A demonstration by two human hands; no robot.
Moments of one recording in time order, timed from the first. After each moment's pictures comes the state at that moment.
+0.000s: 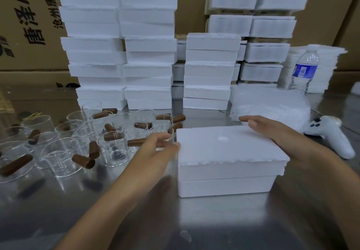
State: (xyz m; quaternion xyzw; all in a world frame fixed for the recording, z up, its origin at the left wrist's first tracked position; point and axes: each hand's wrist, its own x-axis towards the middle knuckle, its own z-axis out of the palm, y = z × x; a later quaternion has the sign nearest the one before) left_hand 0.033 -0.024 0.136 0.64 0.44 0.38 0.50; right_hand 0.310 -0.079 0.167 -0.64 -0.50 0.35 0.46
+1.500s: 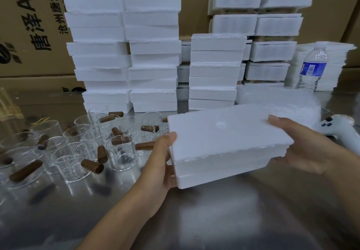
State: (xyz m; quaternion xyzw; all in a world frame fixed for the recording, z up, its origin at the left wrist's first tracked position) left_hand 0.039 -0.036 0.140 0.48 0.33 0.40 0.71; right_hand 0.288 -0.097 0.180 -0.46 -0.44 0.55 0.54
